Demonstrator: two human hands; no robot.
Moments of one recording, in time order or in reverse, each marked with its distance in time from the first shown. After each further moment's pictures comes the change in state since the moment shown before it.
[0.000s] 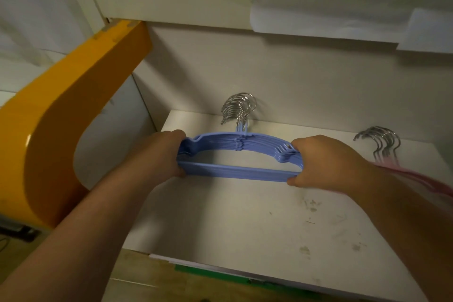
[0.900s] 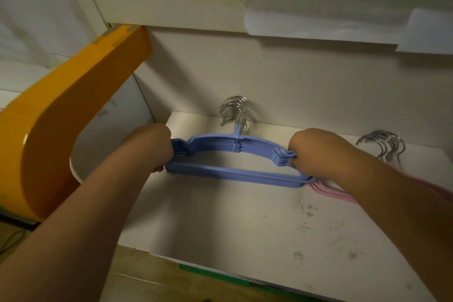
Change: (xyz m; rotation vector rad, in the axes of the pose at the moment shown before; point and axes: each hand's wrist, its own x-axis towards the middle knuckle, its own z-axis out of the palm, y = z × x) left_hand 0.025 0.012 -0.016 -0.214 -0.196 -0.639; right_hand 0.039 0.001 -0.009 -0.161 -0.209 0.046
